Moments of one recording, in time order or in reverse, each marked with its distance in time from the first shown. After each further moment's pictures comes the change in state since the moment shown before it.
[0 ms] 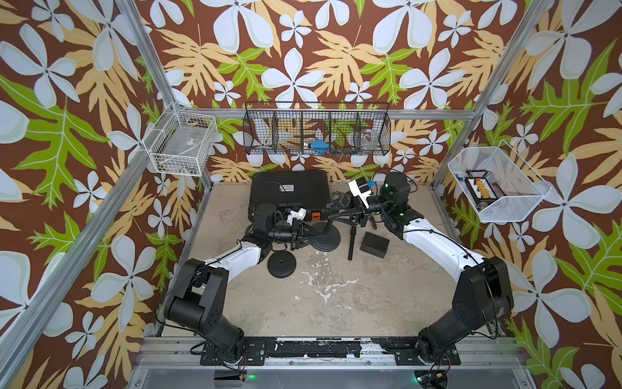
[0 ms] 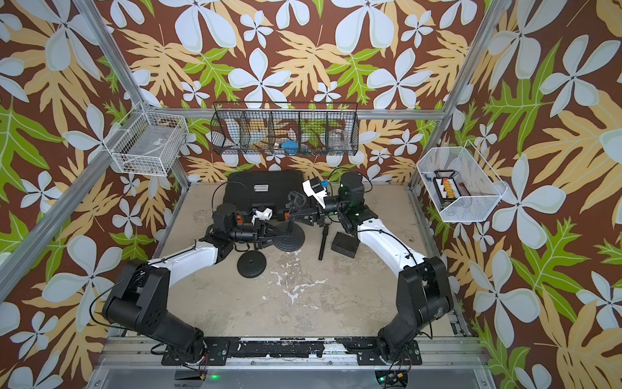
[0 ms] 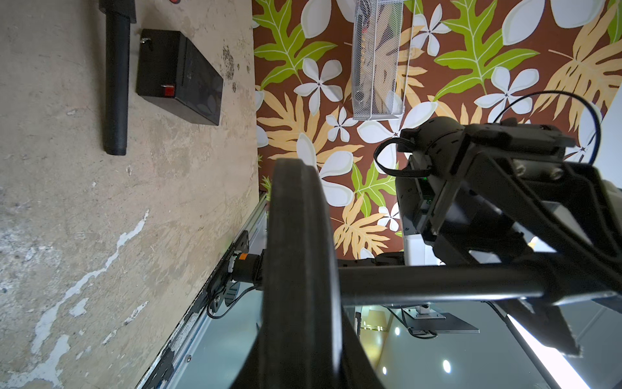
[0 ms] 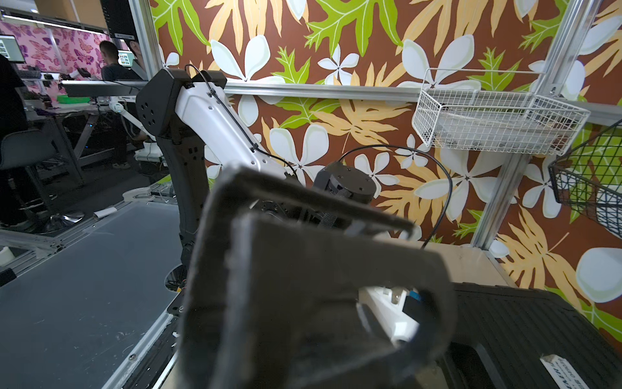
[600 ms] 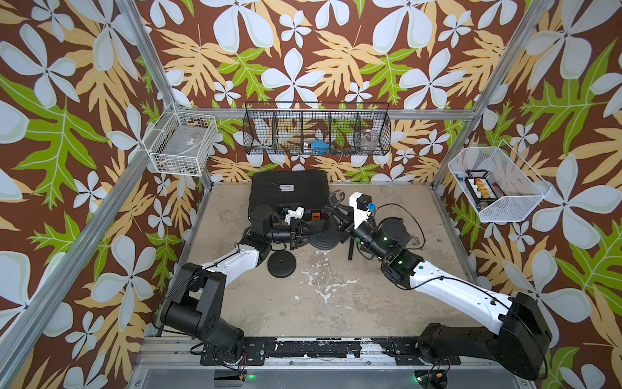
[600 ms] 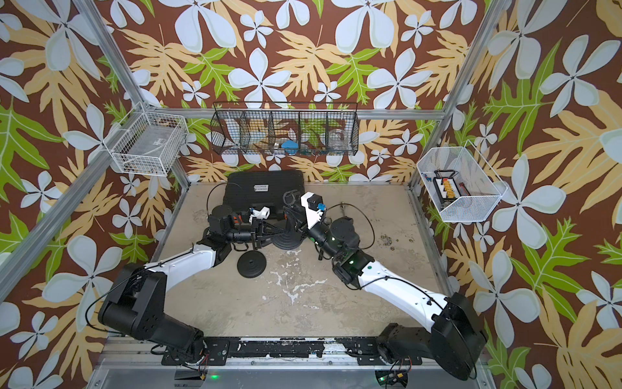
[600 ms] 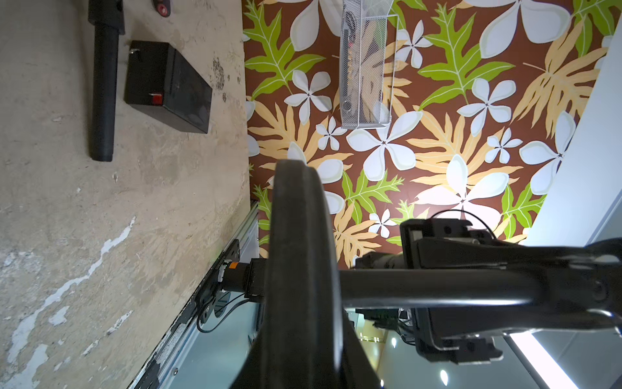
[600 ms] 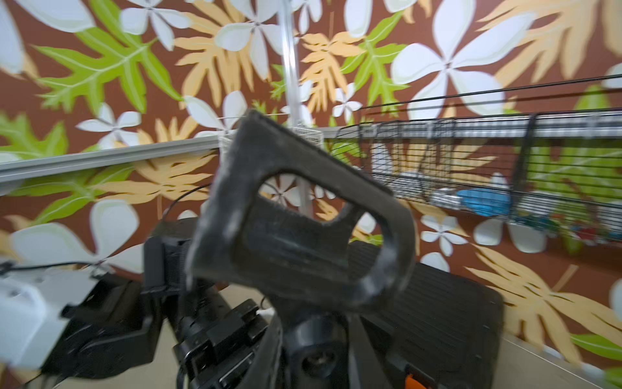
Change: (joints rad) left arm 0.003 -0.043 -0.040 0.111 -0.054 -0.110; right arm 0.427 -0.332 -0.394 0.223 1.450 0.165
